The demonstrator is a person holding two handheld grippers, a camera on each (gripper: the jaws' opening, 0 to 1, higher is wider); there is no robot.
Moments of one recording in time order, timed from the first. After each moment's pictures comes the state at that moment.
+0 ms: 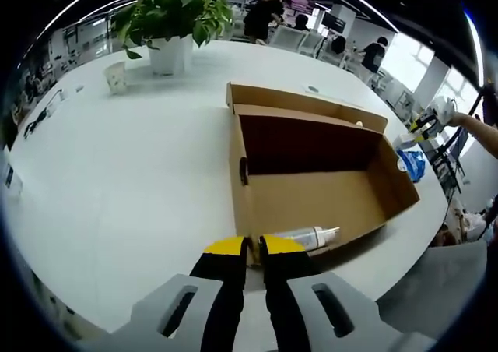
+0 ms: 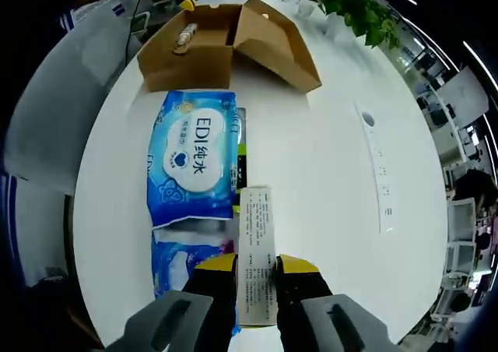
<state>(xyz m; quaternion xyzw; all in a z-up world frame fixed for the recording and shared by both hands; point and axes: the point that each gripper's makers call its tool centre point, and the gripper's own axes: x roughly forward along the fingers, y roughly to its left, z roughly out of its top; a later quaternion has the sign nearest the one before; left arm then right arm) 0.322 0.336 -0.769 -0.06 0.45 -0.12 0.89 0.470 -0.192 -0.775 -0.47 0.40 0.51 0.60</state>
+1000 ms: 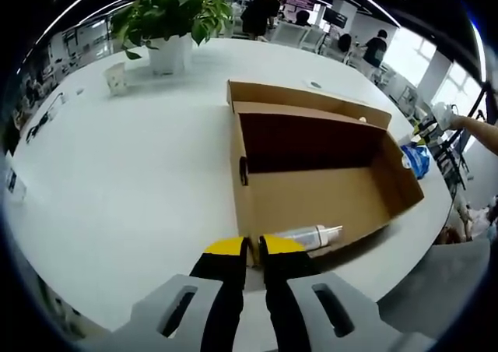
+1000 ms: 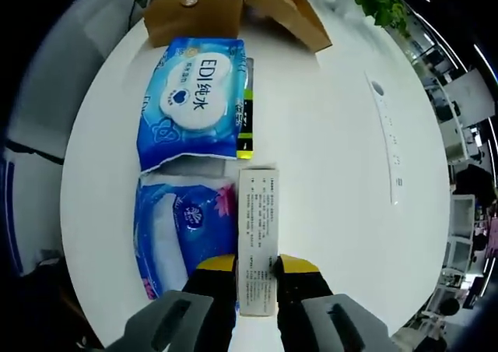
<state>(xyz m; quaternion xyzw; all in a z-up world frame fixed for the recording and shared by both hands) 0.324 0.335 -0.769 -0.04 0.45 -0.11 0.88 0.466 -0.234 -0.798 -0.51 0.42 0.49 0.57</state>
